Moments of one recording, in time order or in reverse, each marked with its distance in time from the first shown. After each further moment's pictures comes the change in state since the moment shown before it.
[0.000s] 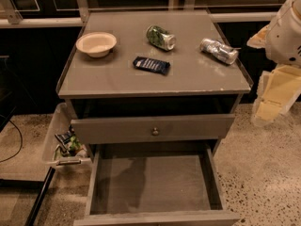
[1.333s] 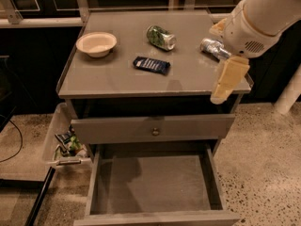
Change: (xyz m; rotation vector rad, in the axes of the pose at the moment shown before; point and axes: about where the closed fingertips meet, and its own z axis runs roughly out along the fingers) arm -0.061 -0.062 0.049 0.090 -0.151 -0.127
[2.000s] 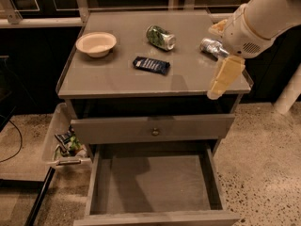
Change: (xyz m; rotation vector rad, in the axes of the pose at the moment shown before) arm 0.006 -0.024 0.022 0.025 -0.083 0.018
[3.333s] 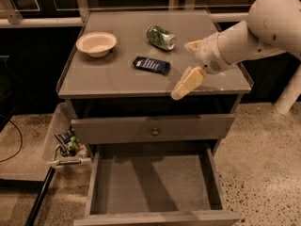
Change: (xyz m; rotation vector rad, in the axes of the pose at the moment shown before) arm -0.032 -0.020 0.099 -0.043 -0.338 0.200
